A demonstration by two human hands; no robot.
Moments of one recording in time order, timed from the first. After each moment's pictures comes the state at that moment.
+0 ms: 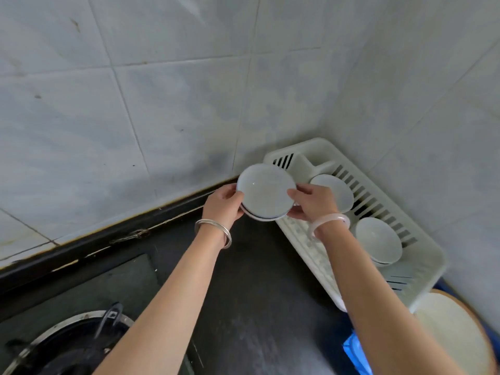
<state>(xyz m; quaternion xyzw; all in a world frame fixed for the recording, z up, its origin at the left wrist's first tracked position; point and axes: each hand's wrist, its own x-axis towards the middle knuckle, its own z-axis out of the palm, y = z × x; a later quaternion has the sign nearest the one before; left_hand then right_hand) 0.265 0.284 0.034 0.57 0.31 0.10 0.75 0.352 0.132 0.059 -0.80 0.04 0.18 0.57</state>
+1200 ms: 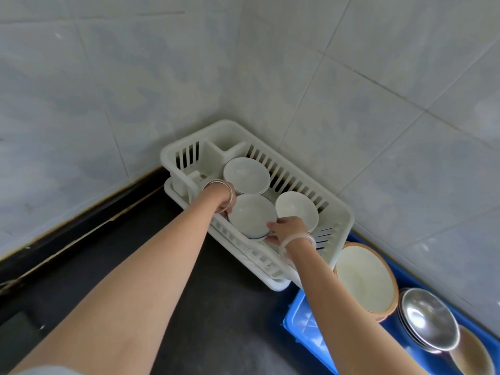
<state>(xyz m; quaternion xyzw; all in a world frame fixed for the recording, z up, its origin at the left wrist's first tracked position) 0.418 0.158 0.006 0.89 0.07 -0.37 0.27 0.360 -0.007 -0.007 -0.80 0.29 0.19 0.48</state>
